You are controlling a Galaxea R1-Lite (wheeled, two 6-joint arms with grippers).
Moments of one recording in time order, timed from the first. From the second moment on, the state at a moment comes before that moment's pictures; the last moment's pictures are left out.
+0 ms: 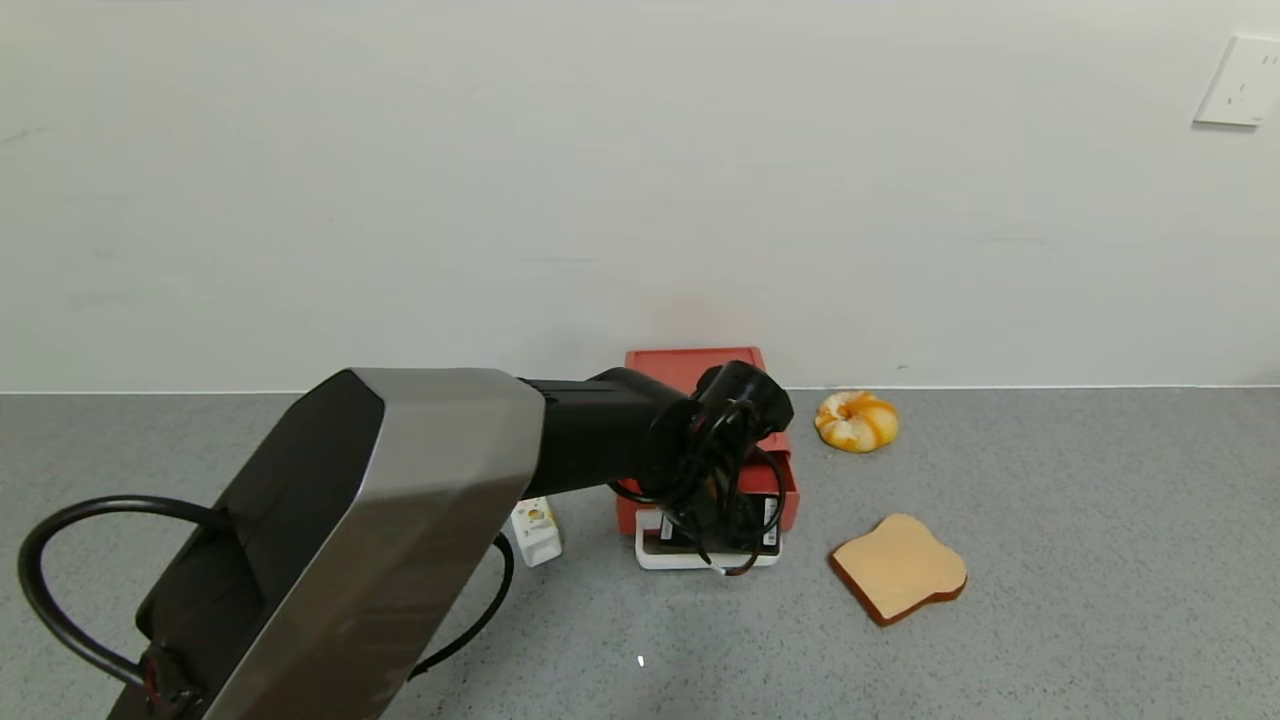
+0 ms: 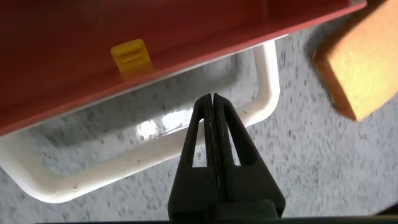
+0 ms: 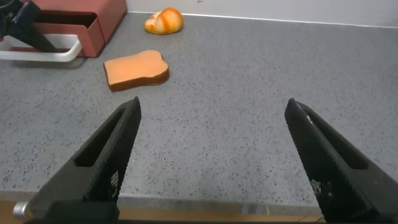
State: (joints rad) left arm -0.75 2.41 -1.96 0.61 0.01 -0.52; right arm 0.00 0.00 0.00 0.01 0.01 -0.01
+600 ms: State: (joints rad) left arm -0.78 2.40 -1.96 0.67 0.02 -0.57; right arm 0.00 0.00 0.00 0.01 0.01 -0.01
